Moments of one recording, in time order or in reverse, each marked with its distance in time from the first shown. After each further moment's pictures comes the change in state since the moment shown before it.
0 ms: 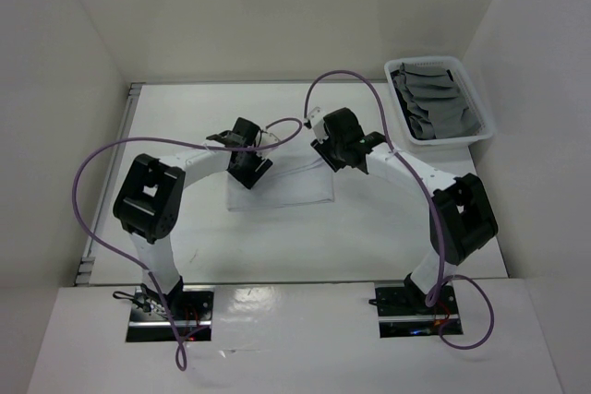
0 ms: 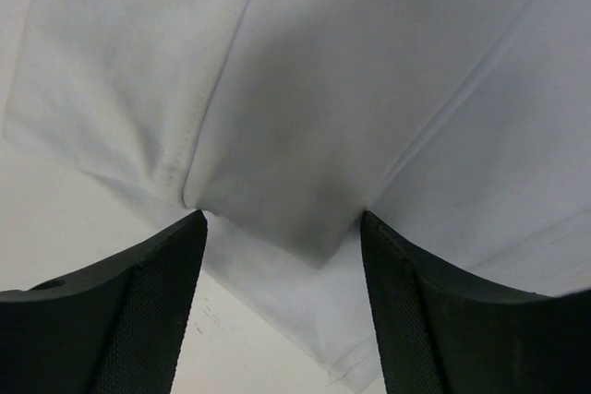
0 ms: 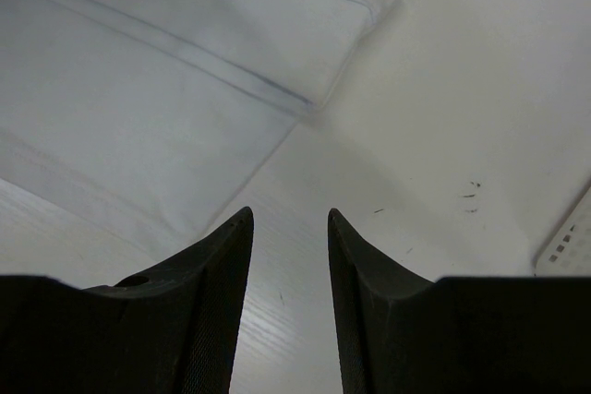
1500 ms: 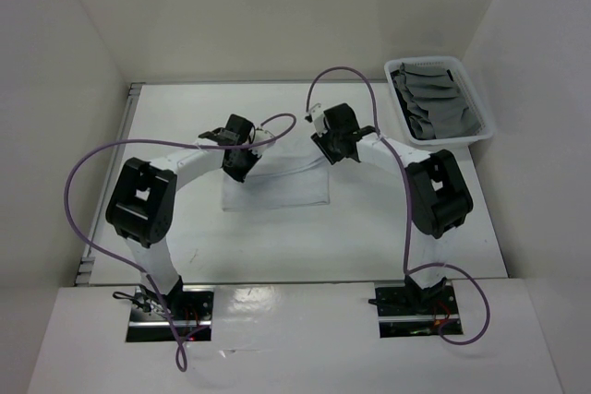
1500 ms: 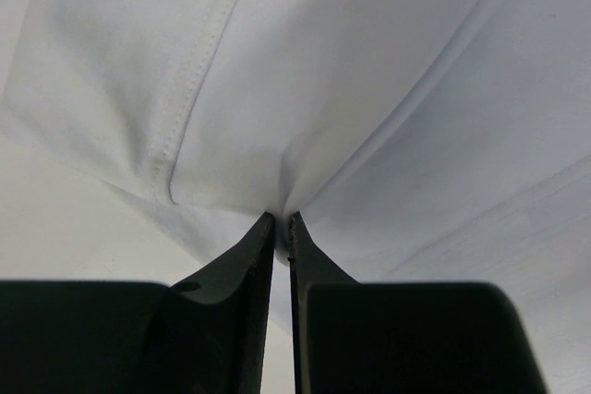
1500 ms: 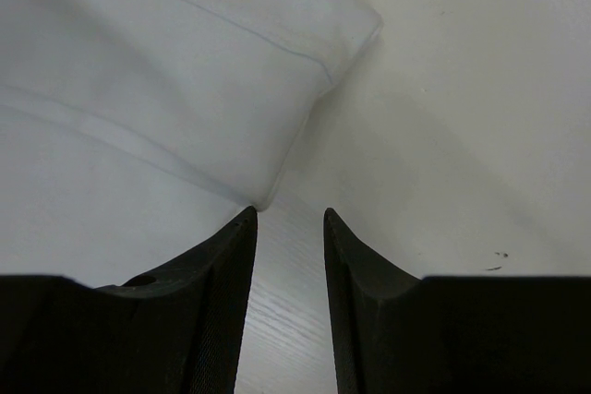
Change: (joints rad) left arm 0.032 -0.050 0.000 -0.053 0.065 0.003; right arm -0.084 0.226 0.078 0.132 -0.072 0.007
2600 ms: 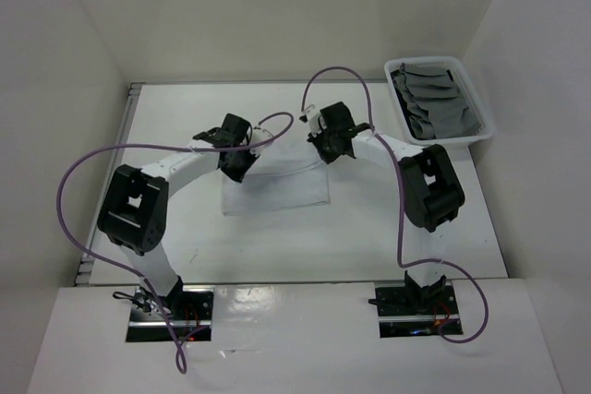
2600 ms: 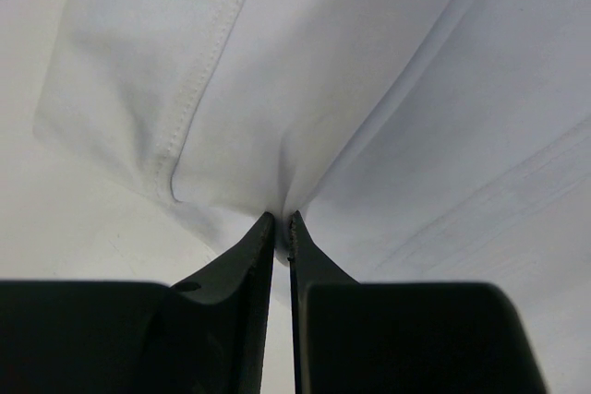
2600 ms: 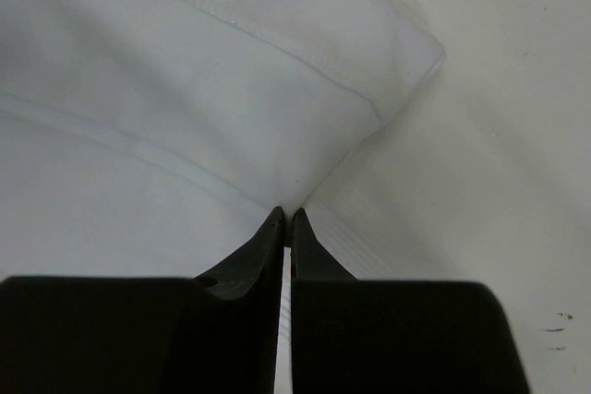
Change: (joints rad) left arm 0.000 -0.058 -0.021 -0.021 0.014 0.001; right arm 0.000 0.072 0.060 -0.021 -0.129 0.023
